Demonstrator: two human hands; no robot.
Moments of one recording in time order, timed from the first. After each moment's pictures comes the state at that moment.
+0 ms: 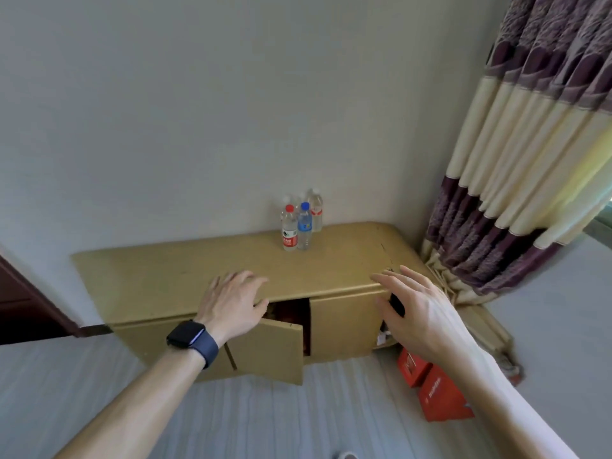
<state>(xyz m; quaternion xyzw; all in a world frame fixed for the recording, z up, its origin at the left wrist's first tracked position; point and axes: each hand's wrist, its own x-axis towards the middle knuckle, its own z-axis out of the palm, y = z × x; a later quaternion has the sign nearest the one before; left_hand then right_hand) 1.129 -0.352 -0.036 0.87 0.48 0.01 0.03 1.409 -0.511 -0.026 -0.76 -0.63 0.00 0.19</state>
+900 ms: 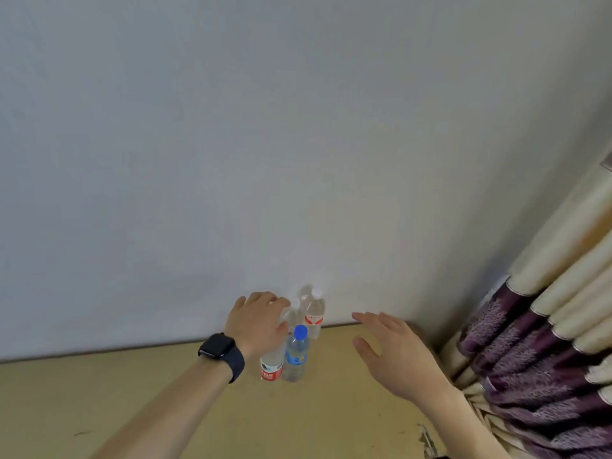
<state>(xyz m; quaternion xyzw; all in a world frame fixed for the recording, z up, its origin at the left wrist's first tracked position) 1.328 0.107 -0.063 0.89 0.45 0.00 0.10 1.553 -0.048 -0.055 -0.78 -0.61 0.09 0.12</state>
